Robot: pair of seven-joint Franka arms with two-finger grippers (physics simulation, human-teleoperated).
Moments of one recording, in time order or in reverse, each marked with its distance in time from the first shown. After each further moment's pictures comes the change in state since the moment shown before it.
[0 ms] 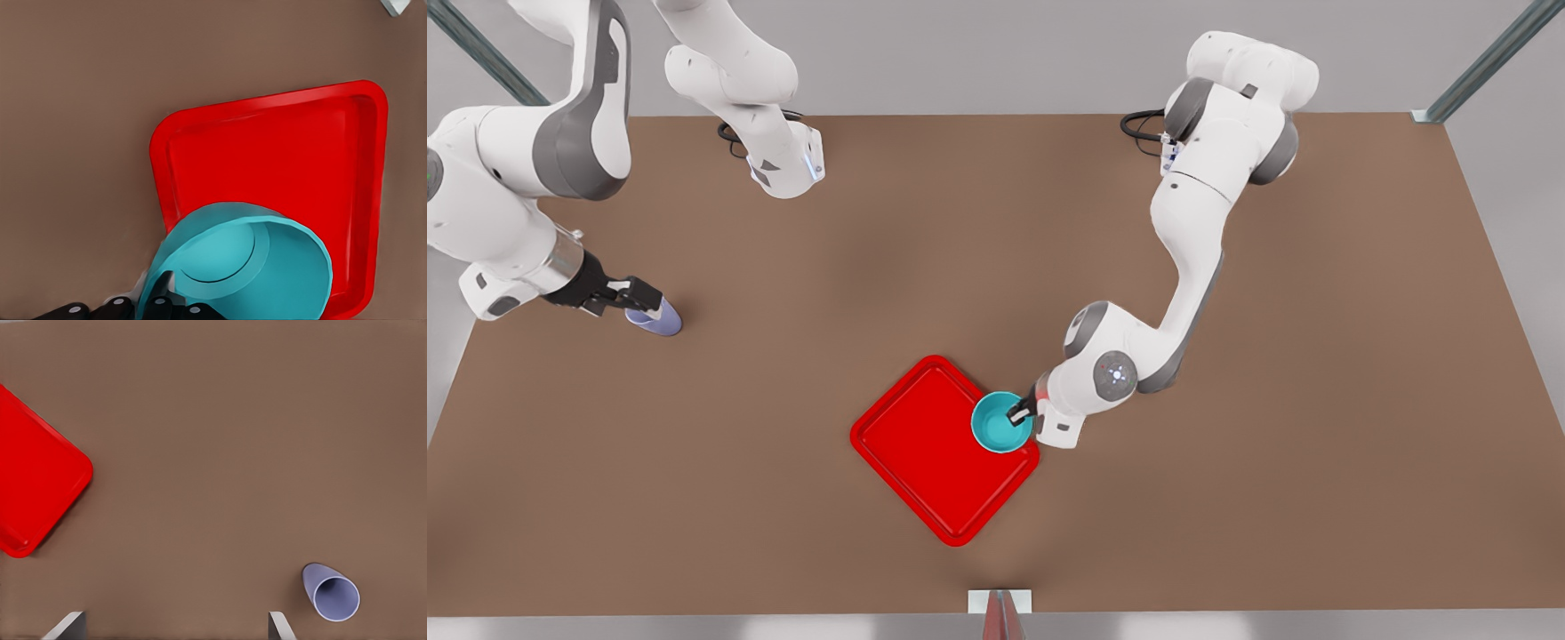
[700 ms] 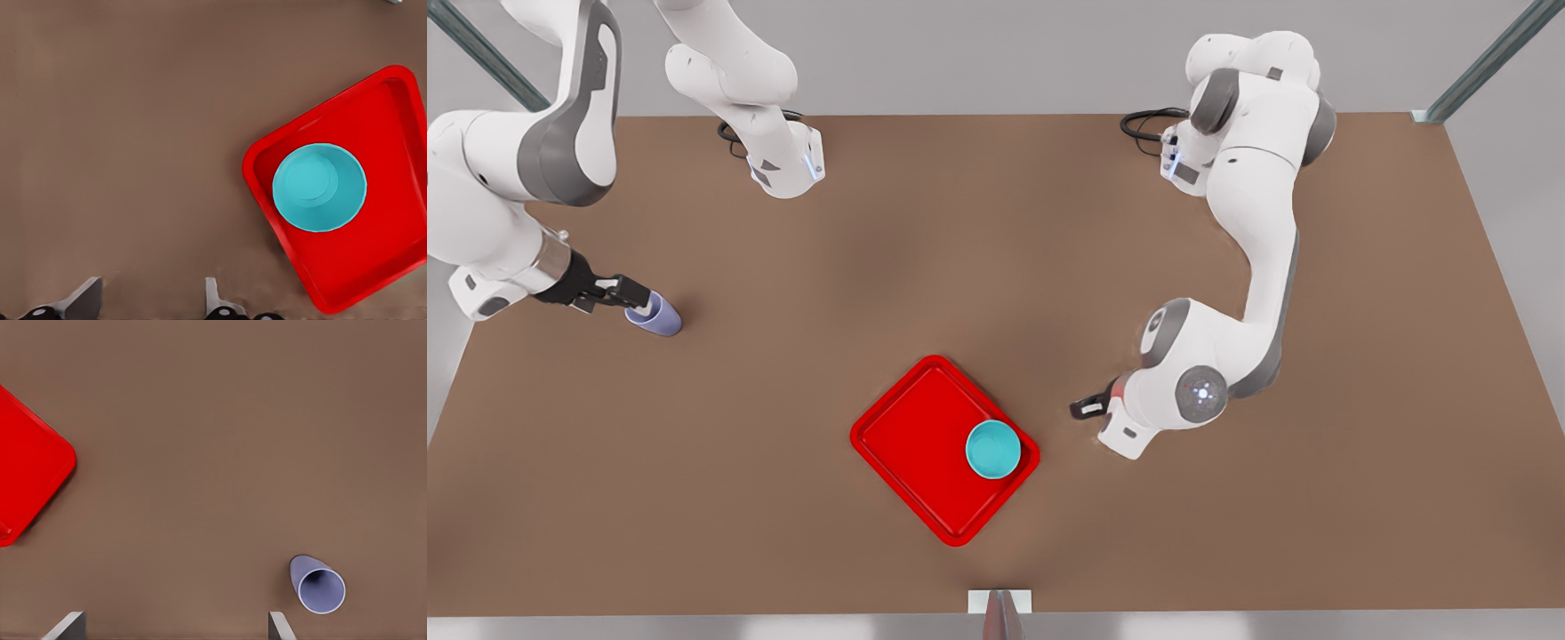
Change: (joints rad) left arm 0.169 -0.213 0.127 0.054 0.084 -0.573 0.622; right arm -0.052 -0.012 -0.003 -0.050 0.000 -0.001 -0.066
